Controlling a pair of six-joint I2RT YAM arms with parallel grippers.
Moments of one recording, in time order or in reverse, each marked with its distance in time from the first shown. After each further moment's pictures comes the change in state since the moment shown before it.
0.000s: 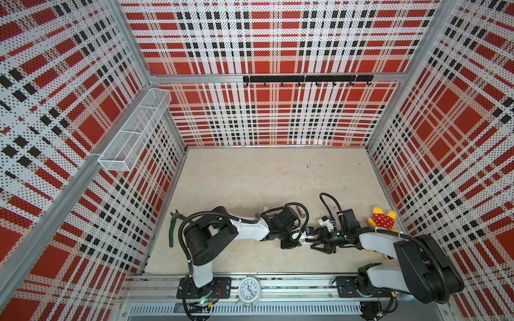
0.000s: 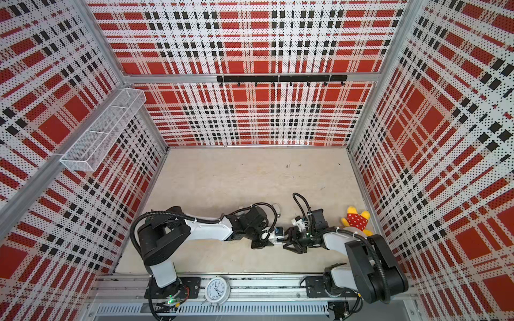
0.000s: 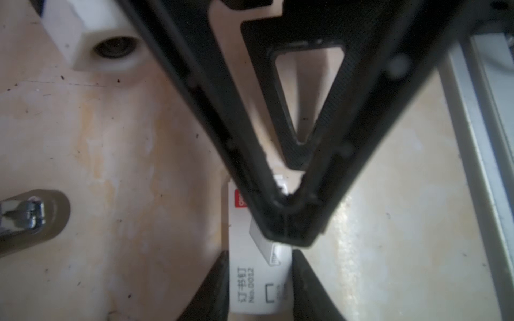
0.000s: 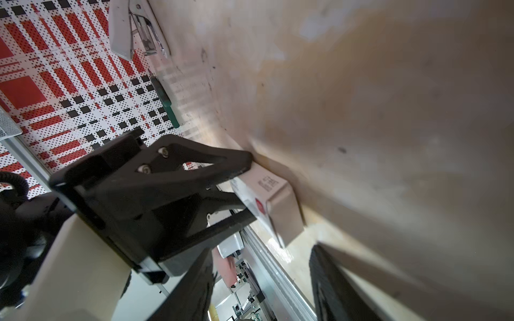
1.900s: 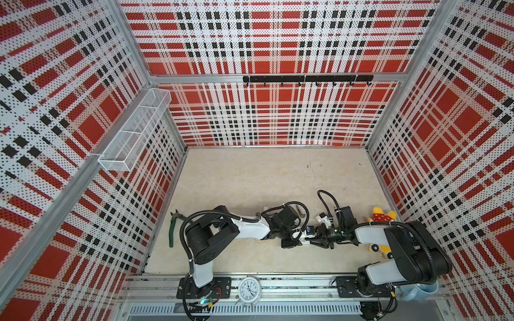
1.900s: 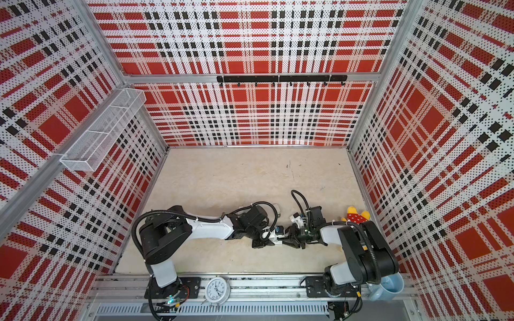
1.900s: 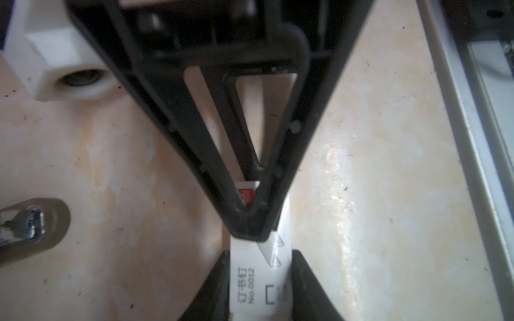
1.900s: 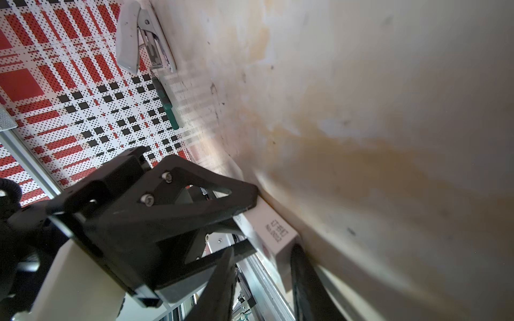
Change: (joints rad) left arm 0.002 0.020 0.023 -0.009 0.034 0.012; right arm 0.000 0.150 0.057 0.088 -0.010 -0.069
